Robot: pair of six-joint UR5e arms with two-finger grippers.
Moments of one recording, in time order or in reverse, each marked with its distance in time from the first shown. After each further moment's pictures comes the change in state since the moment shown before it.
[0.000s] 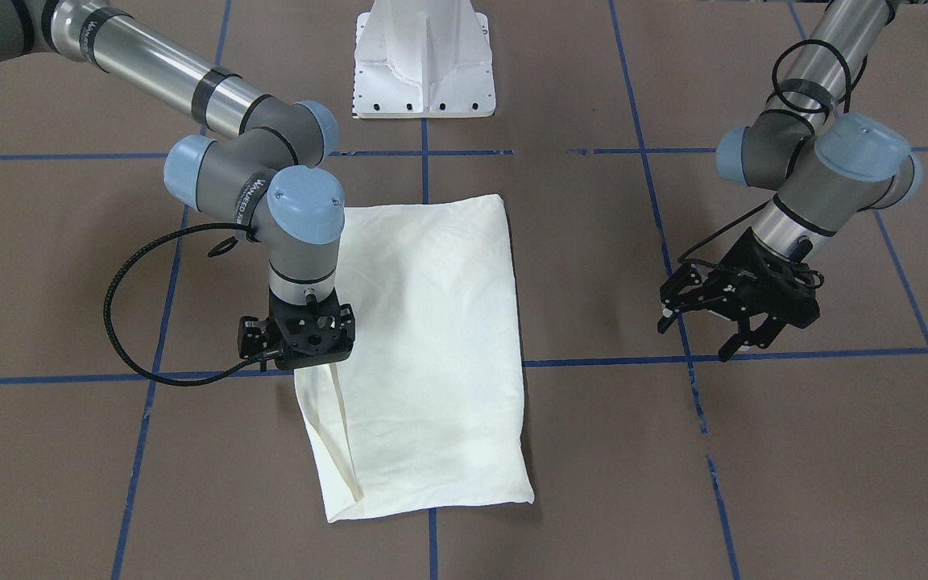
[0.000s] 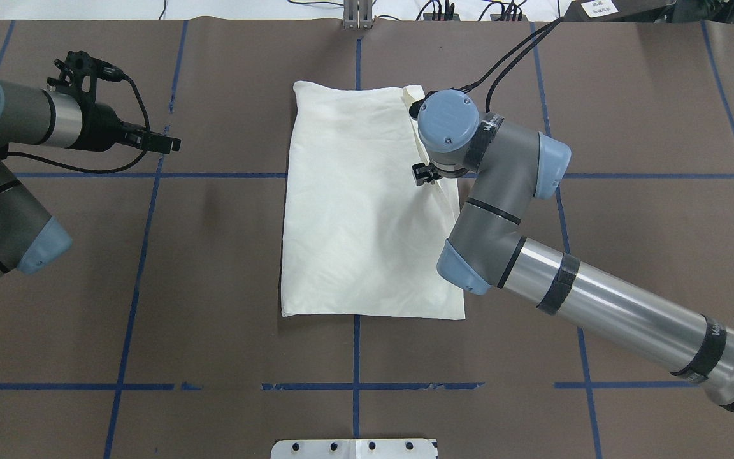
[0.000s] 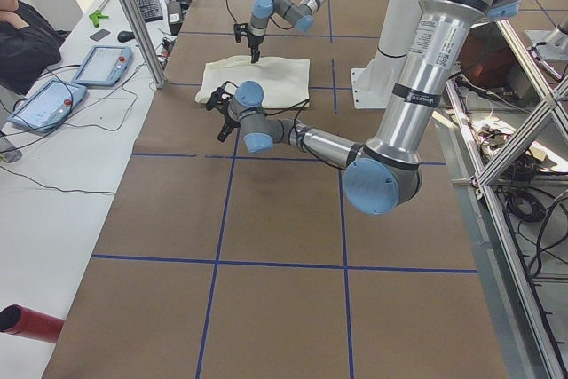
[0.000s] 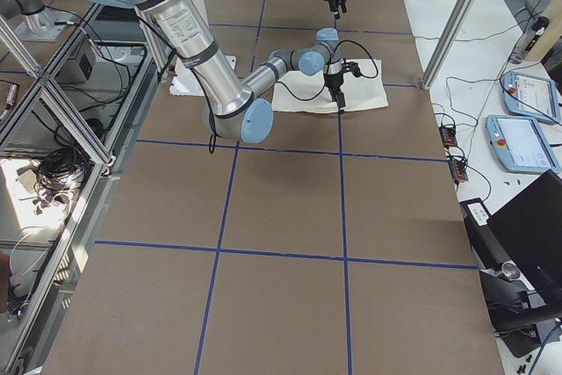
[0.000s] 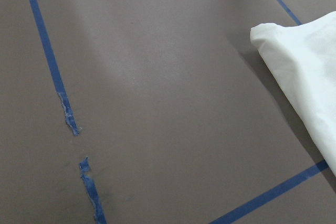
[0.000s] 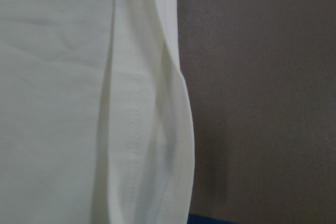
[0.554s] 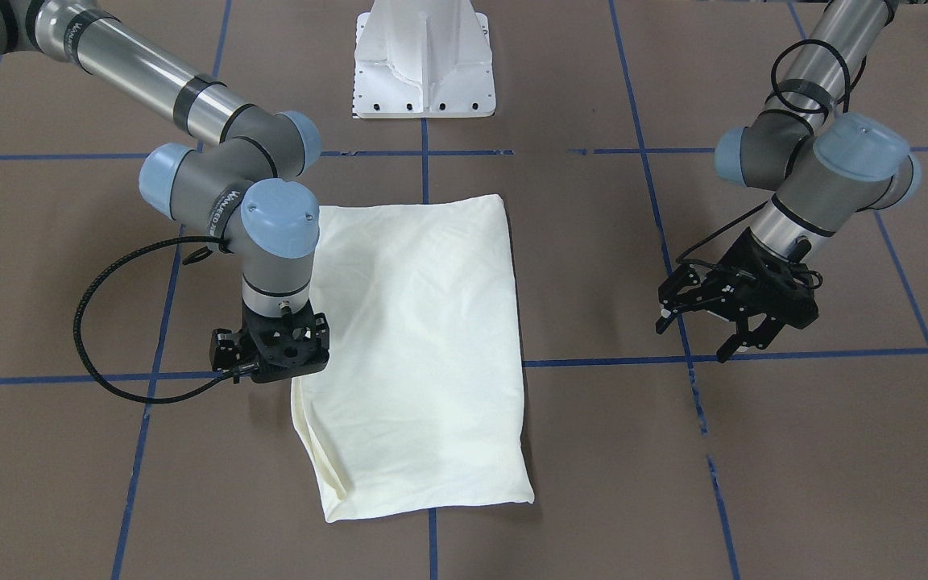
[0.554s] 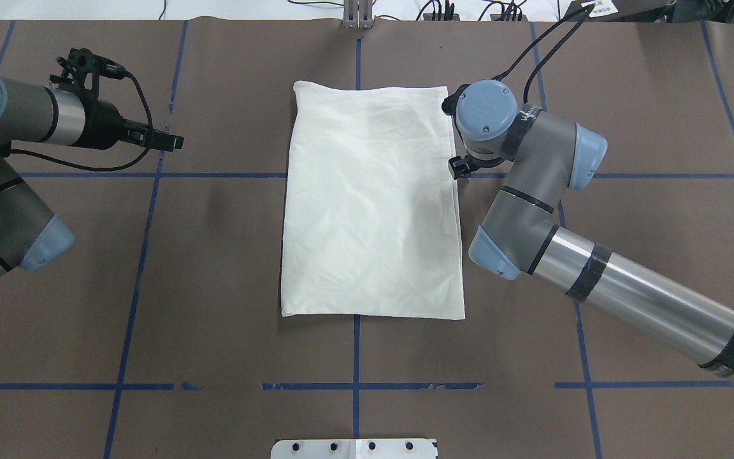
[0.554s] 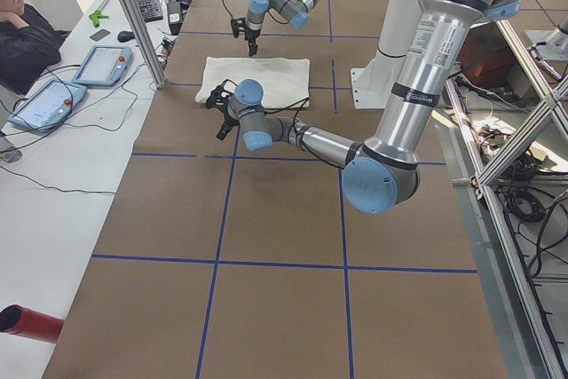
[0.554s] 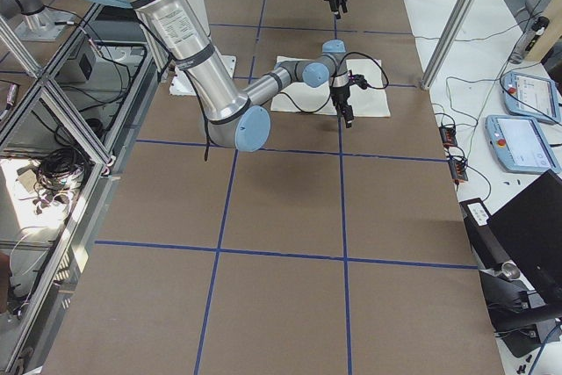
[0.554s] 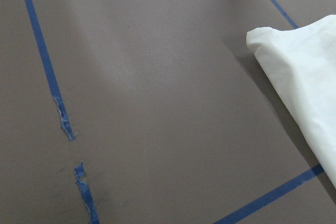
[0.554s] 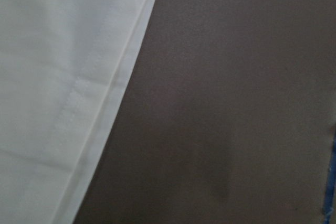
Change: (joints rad) left arm 0.000 -0.009 0.000 0.002 0.000 -0.004; right arm 0.060 -0.066 -0.001 0.016 0.001 -0.130
